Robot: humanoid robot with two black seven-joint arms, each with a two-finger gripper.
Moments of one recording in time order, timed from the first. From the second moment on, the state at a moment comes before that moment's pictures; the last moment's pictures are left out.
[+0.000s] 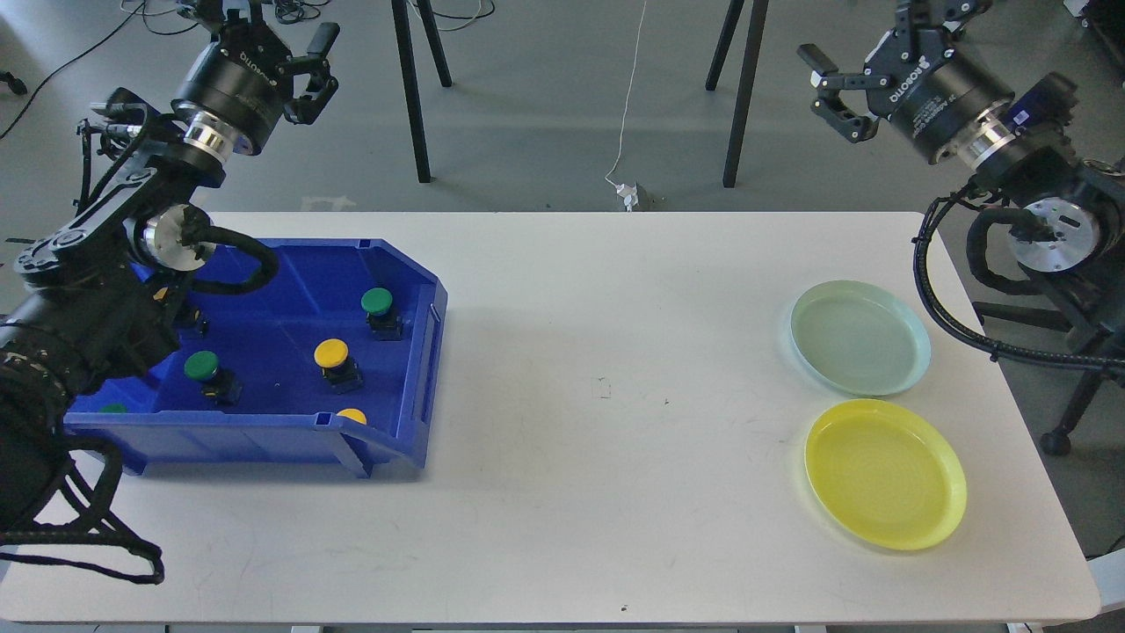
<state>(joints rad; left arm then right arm) -0.99 0.29 -0.66 -0.43 0.22 -0.49 -0.49 0.98 -0.52 0.51 0.77 0.04 0.49 0.36</state>
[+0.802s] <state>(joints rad) -1.00 0.60 -0.63 -1.11 0.43 -0.49 -0.49 0.94 -0.57 0.54 0.77 0.06 0.49 0.37</state>
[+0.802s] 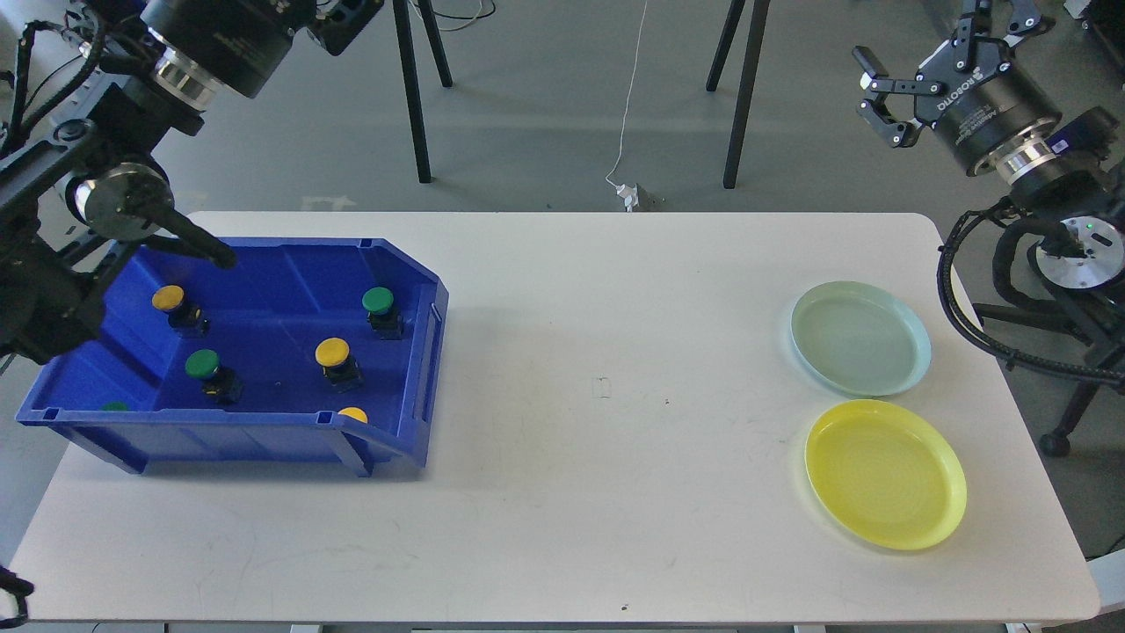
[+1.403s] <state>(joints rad) -1.32 0.70 0.36 -1.02 1.45 -0.25 -0.49 0.80 -0.63 0.61 0.77 0.07 0.49 0.37</state>
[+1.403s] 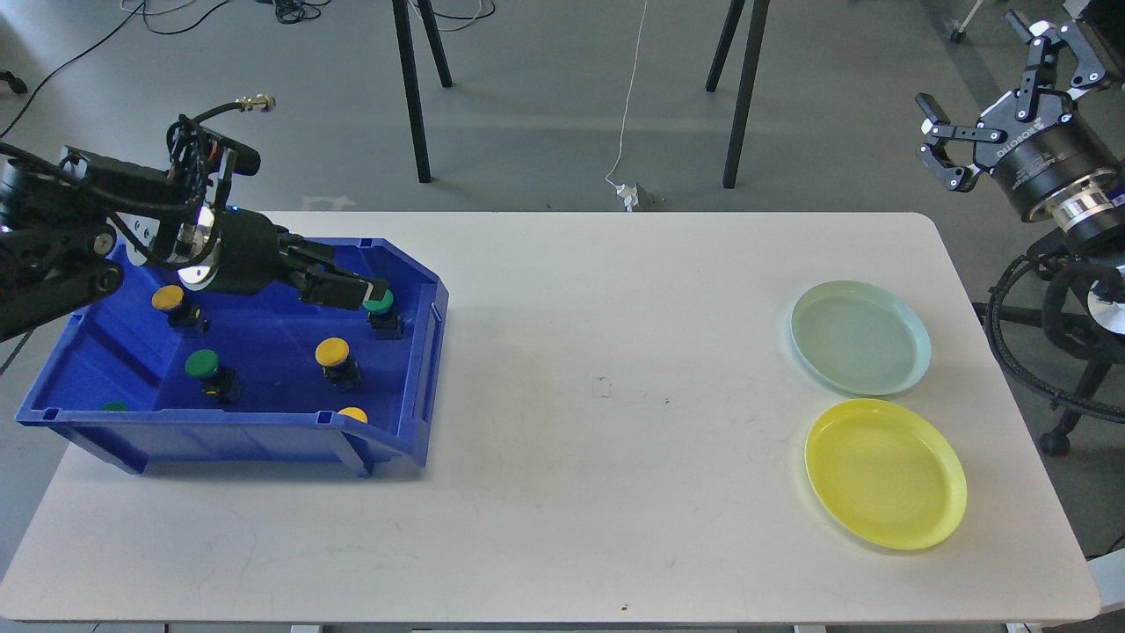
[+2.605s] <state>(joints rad) -1.12 0.54 0.40 -0.77 1.45 -0.21 -0.49 0.76 -0.65 0.62 0.77 0.07 0.49 0.36</state>
